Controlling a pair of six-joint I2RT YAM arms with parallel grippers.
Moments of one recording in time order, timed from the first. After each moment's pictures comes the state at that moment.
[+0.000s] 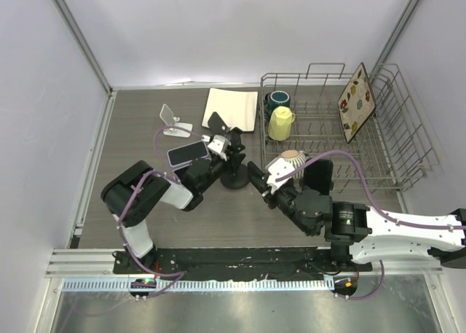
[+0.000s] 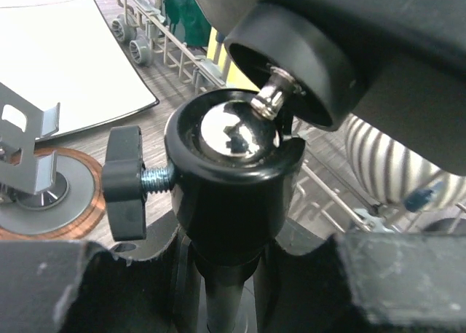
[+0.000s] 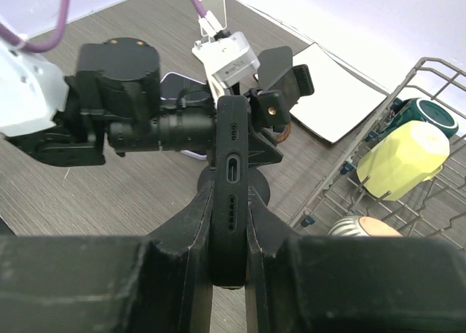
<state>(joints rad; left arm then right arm) -0.73 1.75 0.52 1.24 -0.02 -0.23 1.42 0.85 0.81 -0.10 0.75 -0.05</state>
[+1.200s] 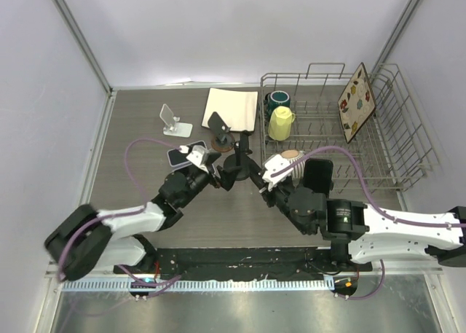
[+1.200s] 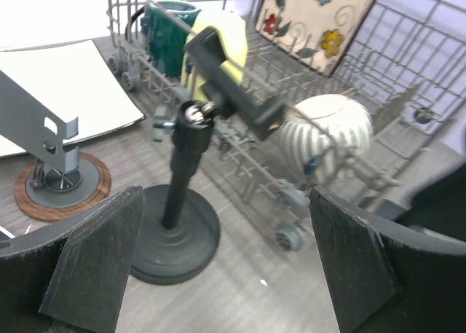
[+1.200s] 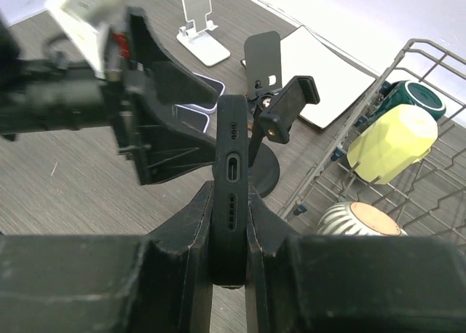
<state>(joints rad) -0.75 1.35 0.33 1.10 -0.01 -0.23 1.42 0.86 0.85 -0.18 0.79 -0.01</state>
